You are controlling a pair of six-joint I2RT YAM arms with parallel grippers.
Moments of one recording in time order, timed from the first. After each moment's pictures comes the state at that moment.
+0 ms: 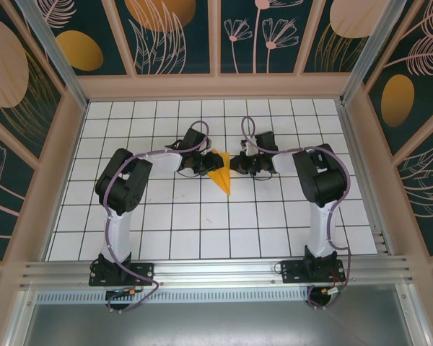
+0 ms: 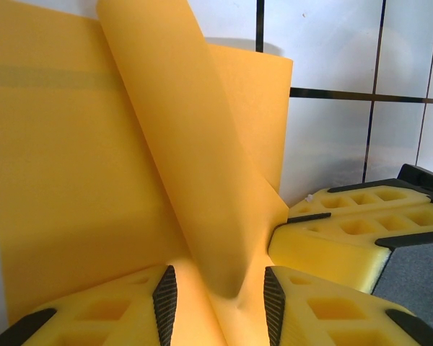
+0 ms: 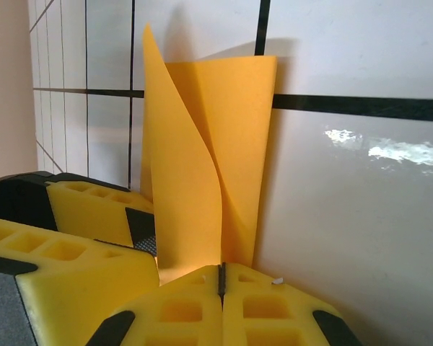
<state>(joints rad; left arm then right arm) -0.53 2.08 1.27 -0.14 0.44 -0.79 0.37 2.05 1.07 0.11 -0.74 0.59</state>
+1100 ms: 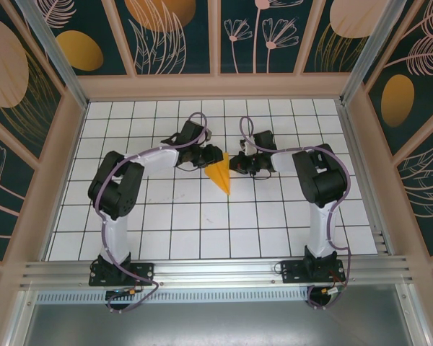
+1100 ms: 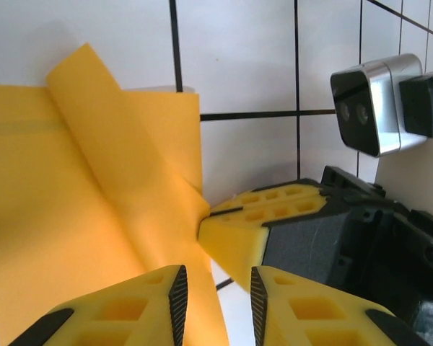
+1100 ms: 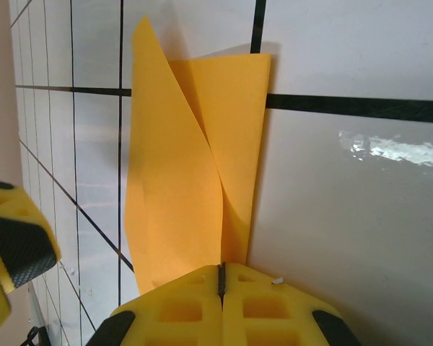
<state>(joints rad) -0.53 2.01 1.32 -0.19 0.44 -0.76 0.38 2.04 1.09 0.05 -0.70 0.56</state>
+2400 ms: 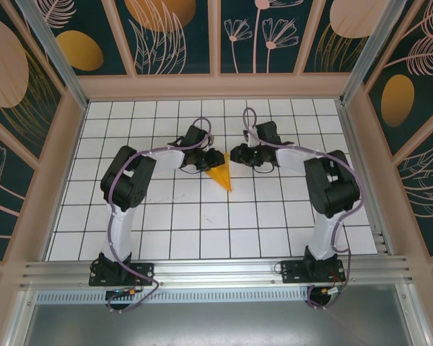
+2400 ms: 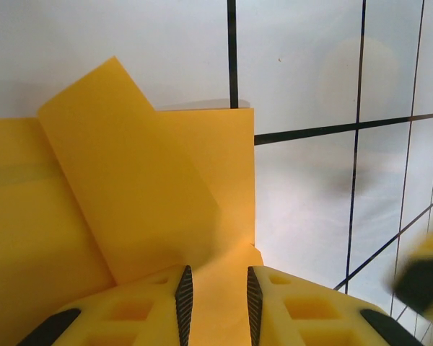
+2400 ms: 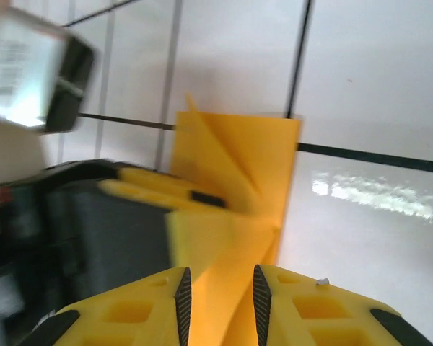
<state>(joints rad) -0.53 2.14 1.34 -0.11 0.46 -0.76 0.39 1.85 1.11 -0.11 -0.57 0.49</state>
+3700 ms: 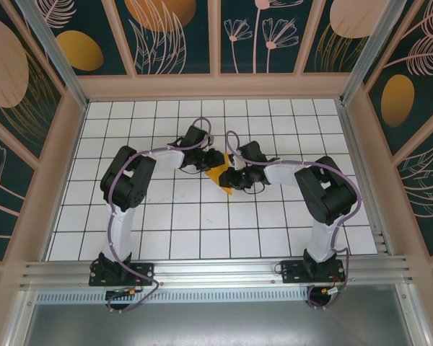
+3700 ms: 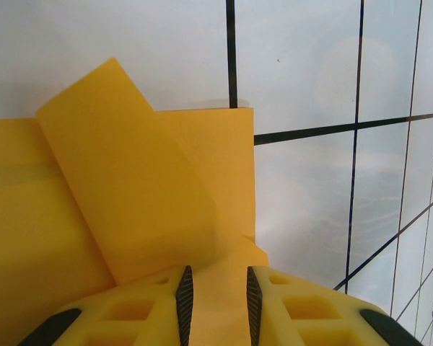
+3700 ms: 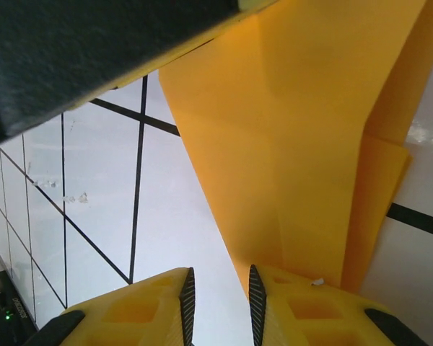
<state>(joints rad) -0.53 2.14 1.33 -0.10 0.46 -0.76 0.56 1.85 0.97 -0.10 -0.56 0.55</state>
